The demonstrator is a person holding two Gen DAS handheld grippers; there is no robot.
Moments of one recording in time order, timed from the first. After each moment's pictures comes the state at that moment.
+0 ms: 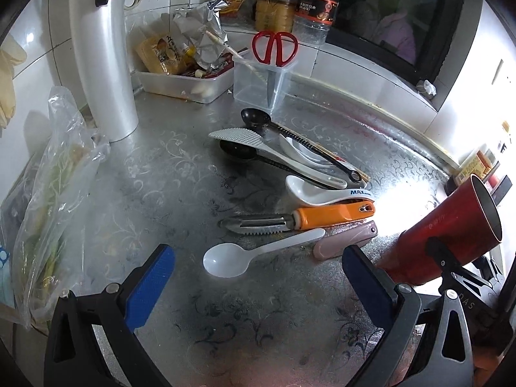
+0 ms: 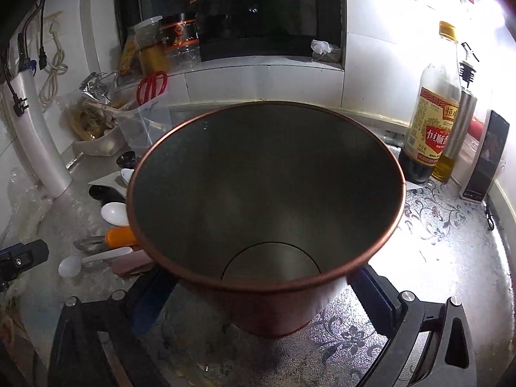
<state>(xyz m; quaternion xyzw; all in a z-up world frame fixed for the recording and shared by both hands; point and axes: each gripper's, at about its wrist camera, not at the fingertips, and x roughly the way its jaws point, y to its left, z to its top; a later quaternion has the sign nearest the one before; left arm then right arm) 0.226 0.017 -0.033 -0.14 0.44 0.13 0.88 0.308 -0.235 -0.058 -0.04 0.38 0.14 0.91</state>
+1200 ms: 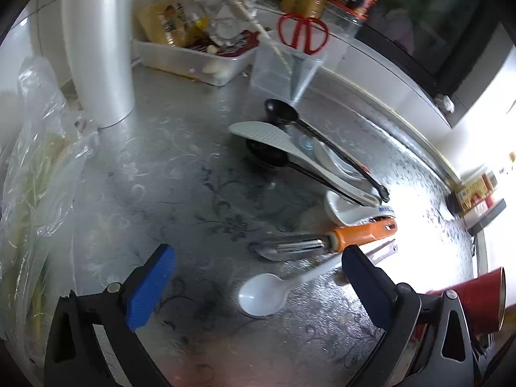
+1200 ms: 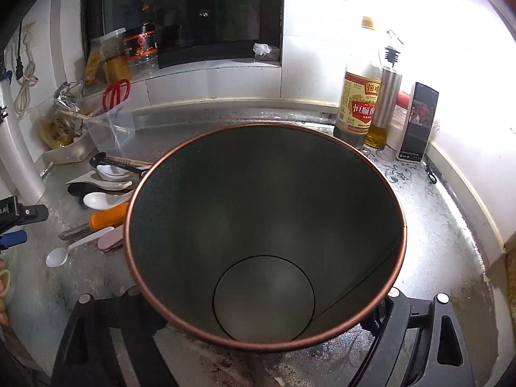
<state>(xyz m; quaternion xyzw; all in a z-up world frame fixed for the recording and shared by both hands) 0.255 0.088 -0.059 -0.21 0.47 0.10 0.85 0.247 -0.262 -0.050 -0.02 0.39 0.03 0.92</state>
